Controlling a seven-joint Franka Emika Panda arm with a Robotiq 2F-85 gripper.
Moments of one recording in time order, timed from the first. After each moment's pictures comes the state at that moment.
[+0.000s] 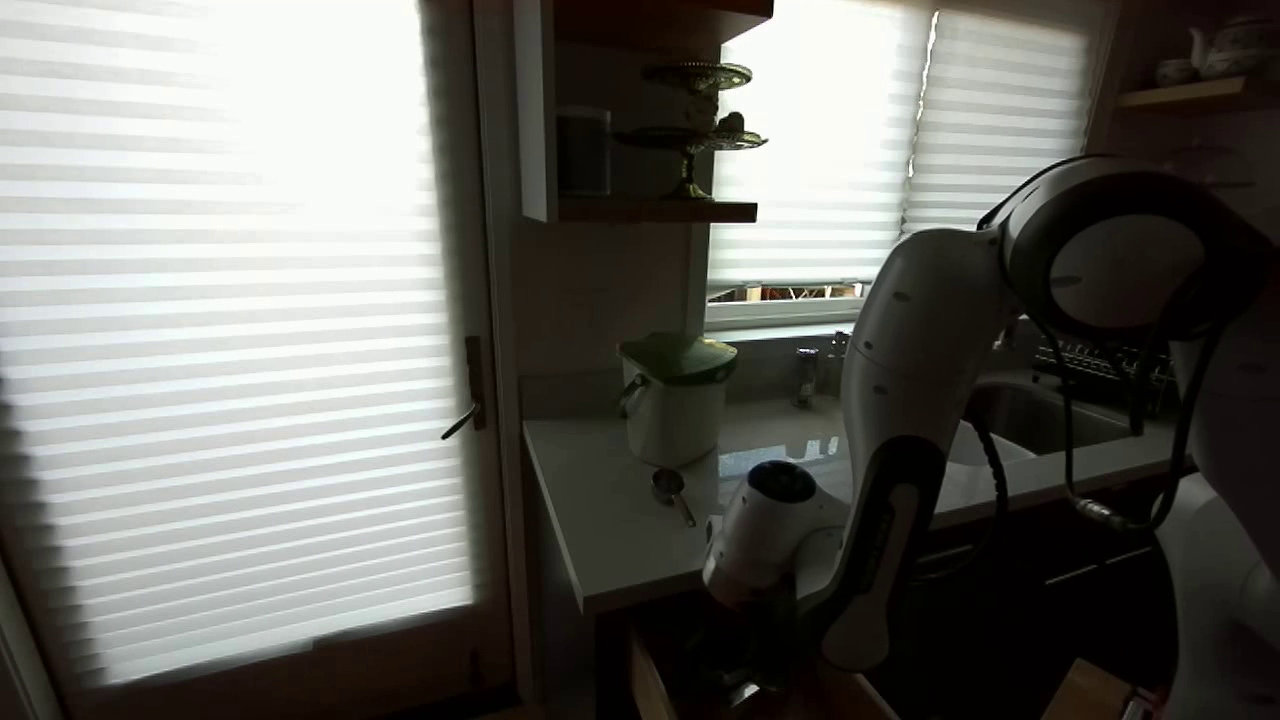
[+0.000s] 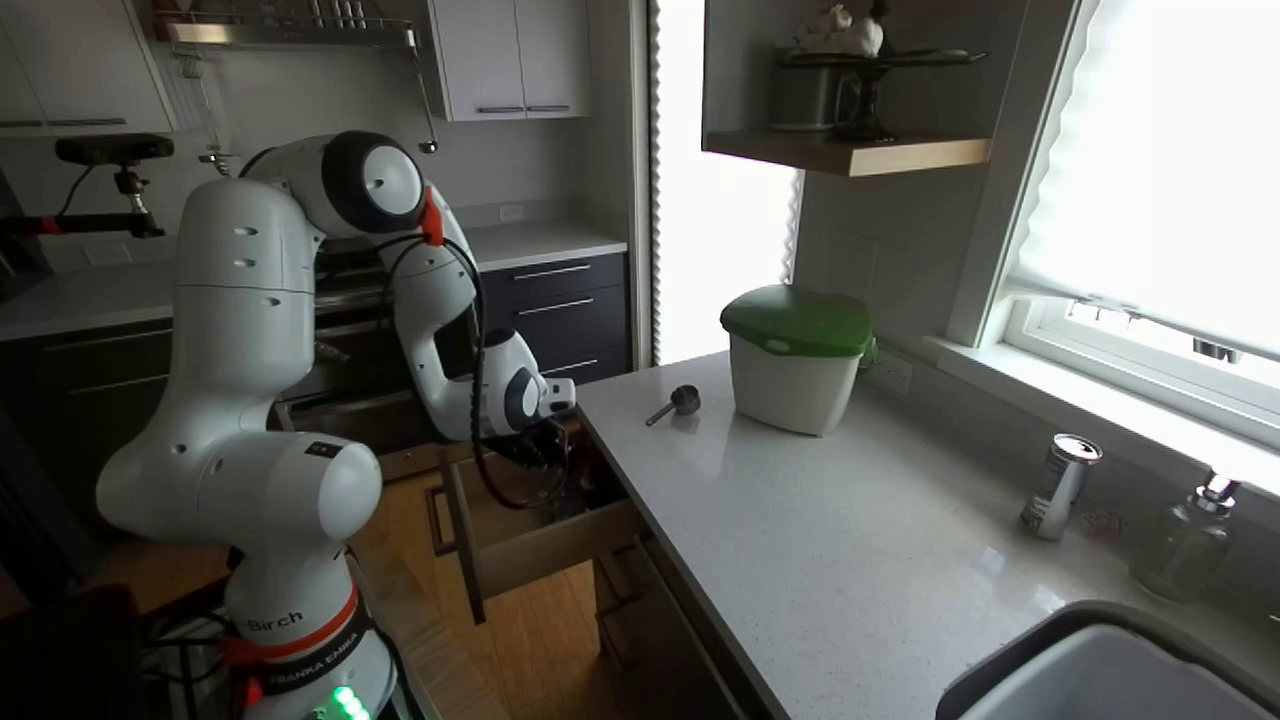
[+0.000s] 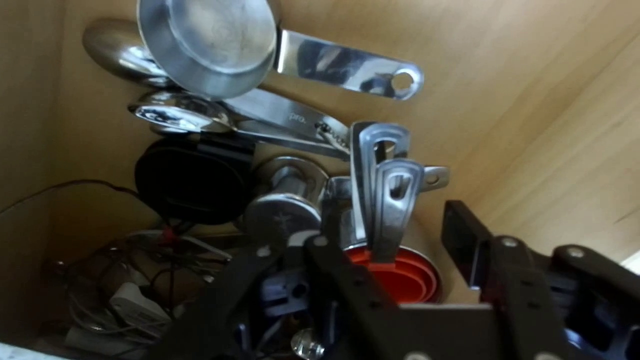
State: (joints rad) arm 0.75 0.42 -0.37 -2.56 -0.35 3.26 0.59
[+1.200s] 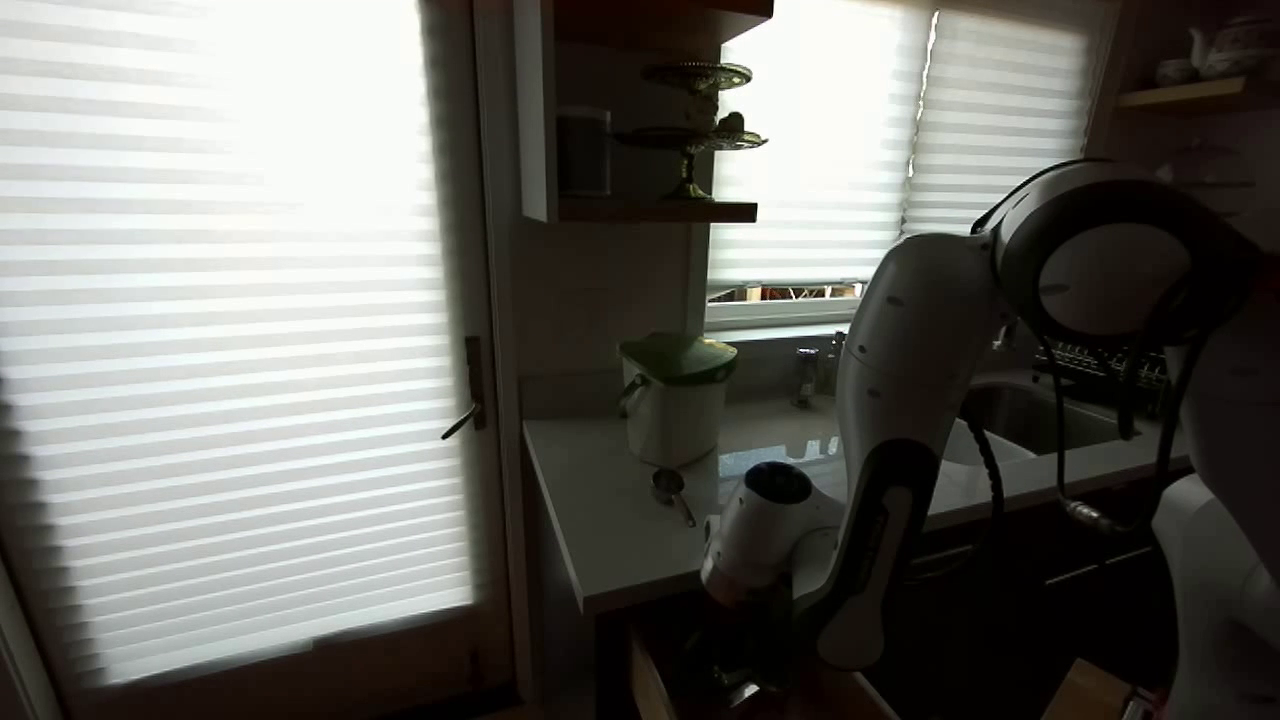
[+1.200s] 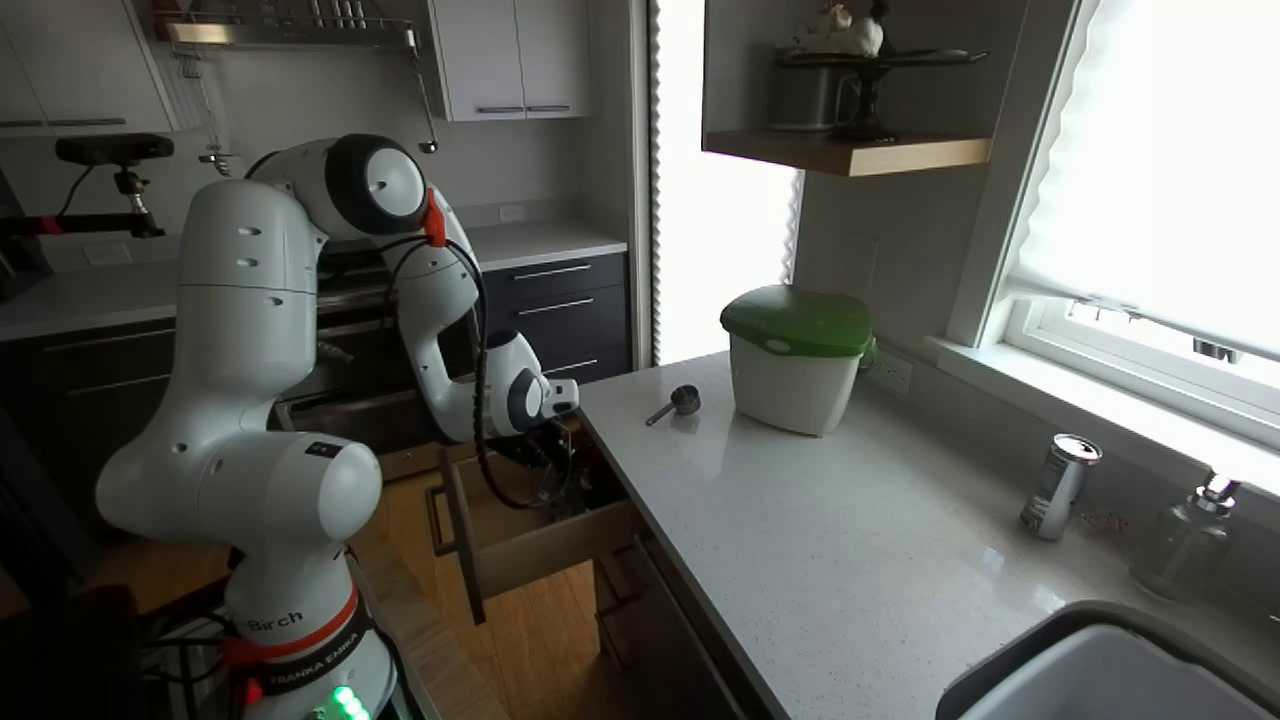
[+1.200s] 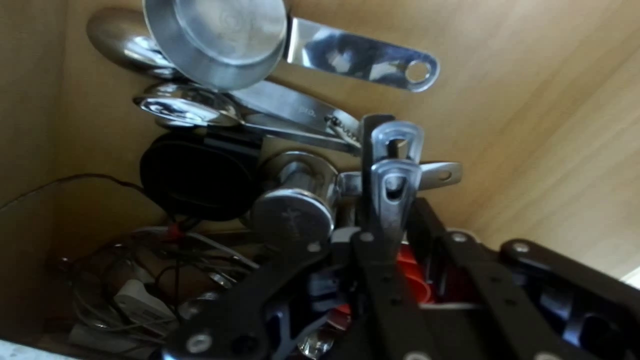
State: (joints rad) arm 0.75 0.43 -0.38 -2.54 -0.35 3.26 0.59
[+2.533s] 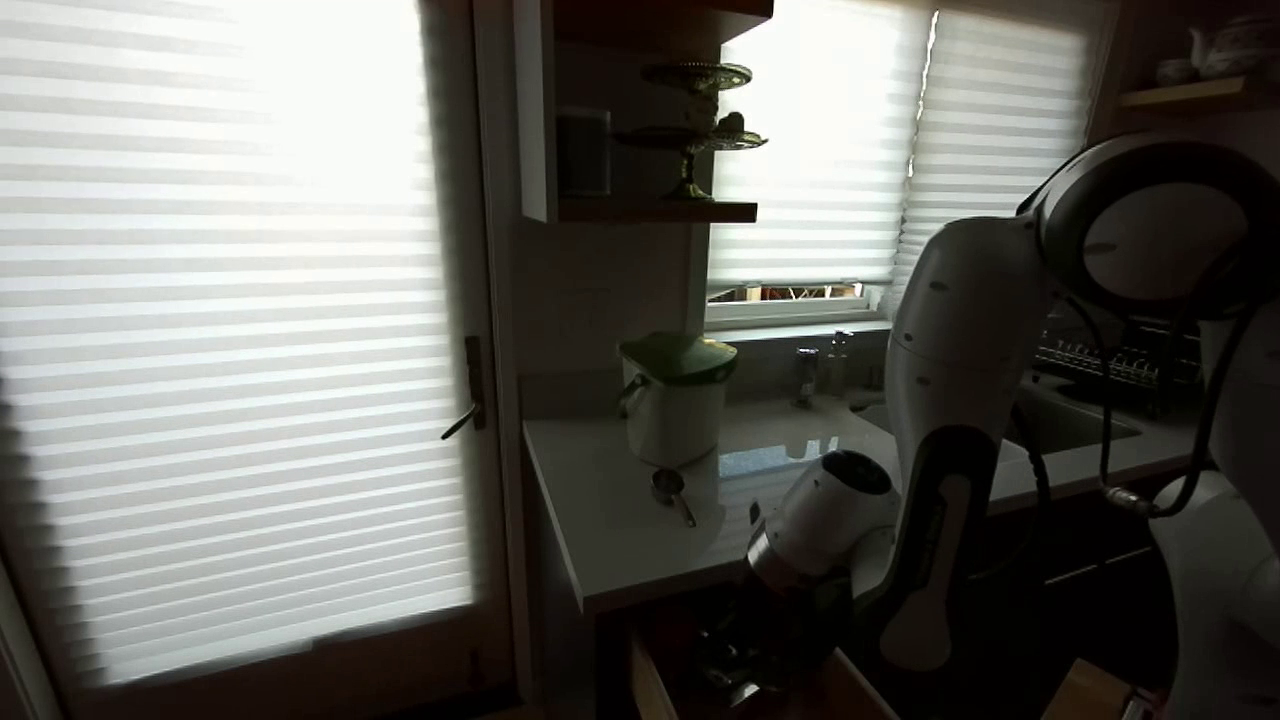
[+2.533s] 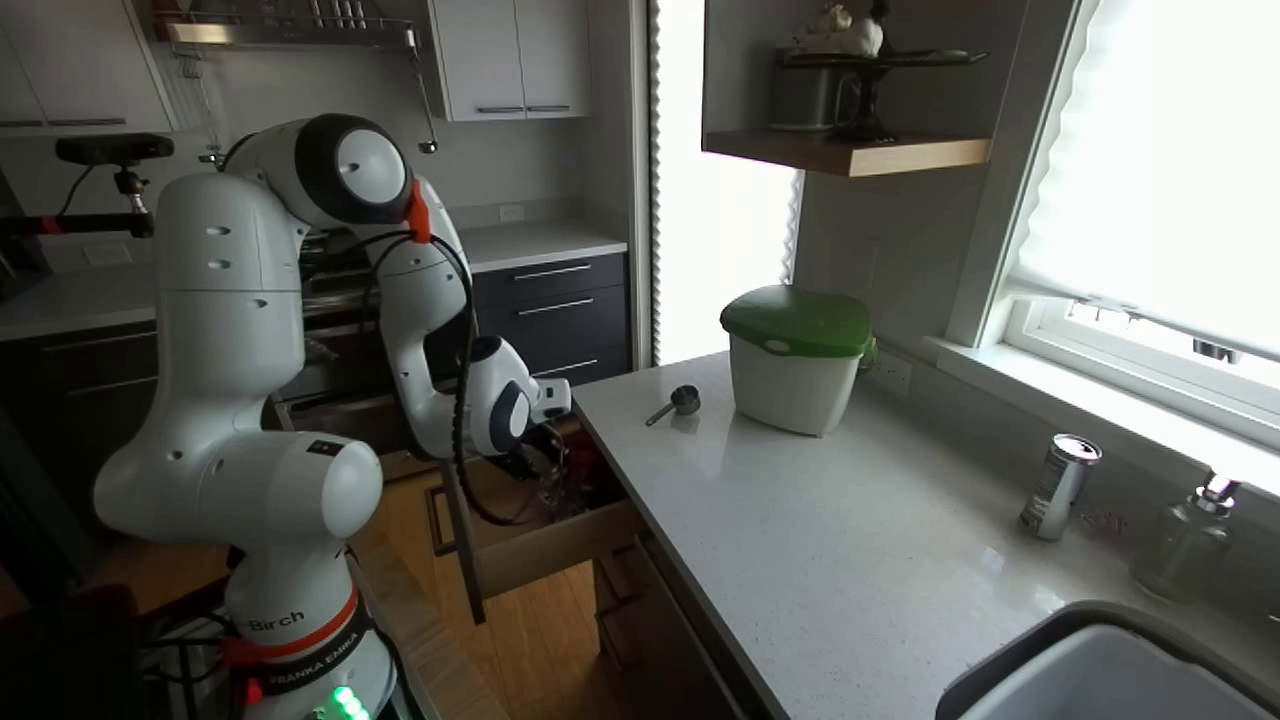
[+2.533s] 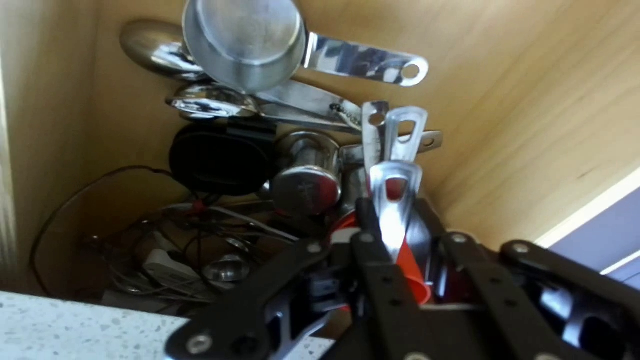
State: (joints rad) arm 0.78 0.33 -0.47 -2.73 -0.35 3.51 0.54
